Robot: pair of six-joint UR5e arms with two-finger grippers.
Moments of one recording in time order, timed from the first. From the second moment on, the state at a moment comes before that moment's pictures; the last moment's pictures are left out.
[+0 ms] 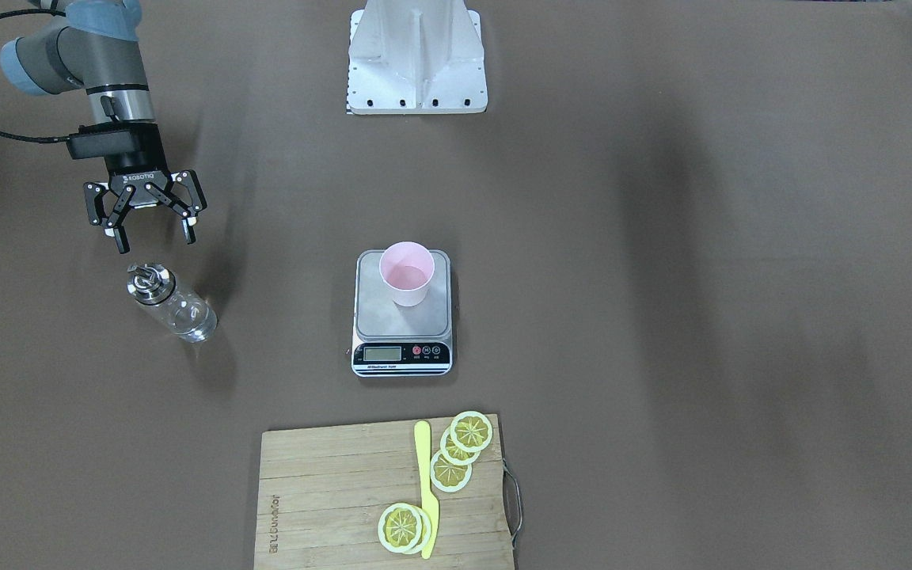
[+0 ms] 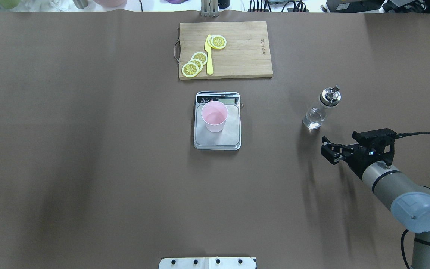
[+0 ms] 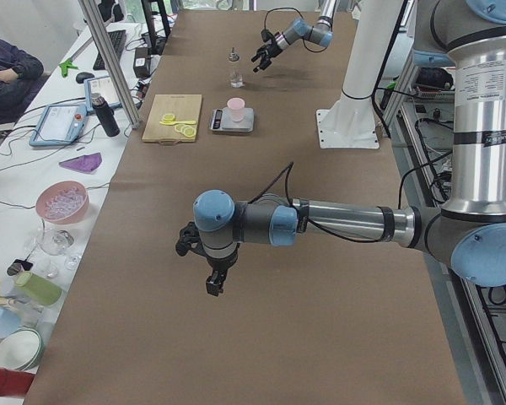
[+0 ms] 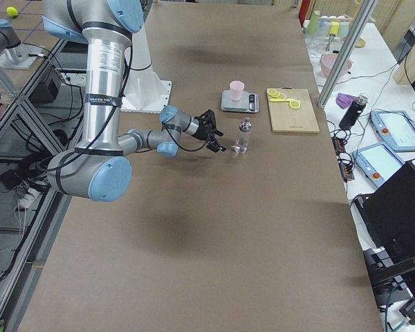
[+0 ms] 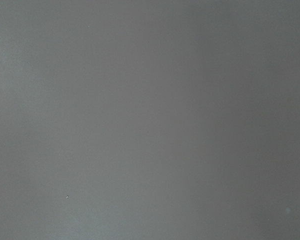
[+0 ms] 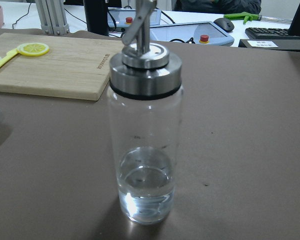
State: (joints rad) left arm -1.54 -1.50 -1.71 -1.55 -2.34 0.26; right arm 0.36 -1.71 1.86 -0.64 1.01 1.09
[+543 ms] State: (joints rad) left arm -1.55 -1.49 -1.72 -1.55 -2.34 0.26; right arm 0.73 -1.70 1.75 -0.65 1.42 0.88
